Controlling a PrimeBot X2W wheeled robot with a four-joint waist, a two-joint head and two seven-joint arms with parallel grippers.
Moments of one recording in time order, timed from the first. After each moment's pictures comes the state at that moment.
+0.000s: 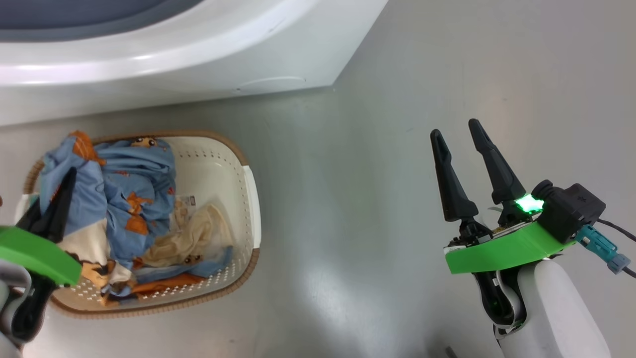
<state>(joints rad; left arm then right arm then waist) -0.62 0.66 -0.74 0.51 -1.06 -0.13 -0.25 -0.35 -0.06 0.14 0.06 0.36 0.13 -0.26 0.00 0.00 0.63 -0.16</state>
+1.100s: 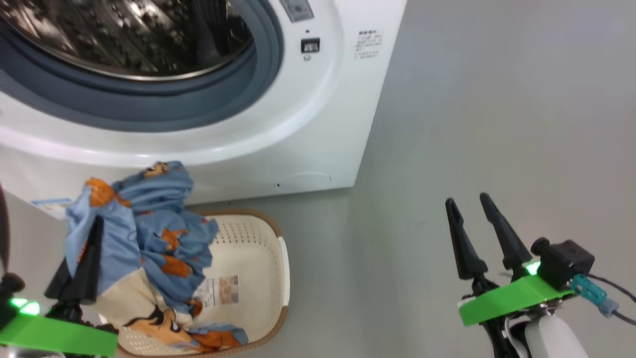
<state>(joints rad) -0.14 0.48 -0.25 0.06 -0.77 -0.12 -0.25 -0.19 -0.06 0.08 0.16 0.34 0.13 -0.26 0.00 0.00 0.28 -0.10</state>
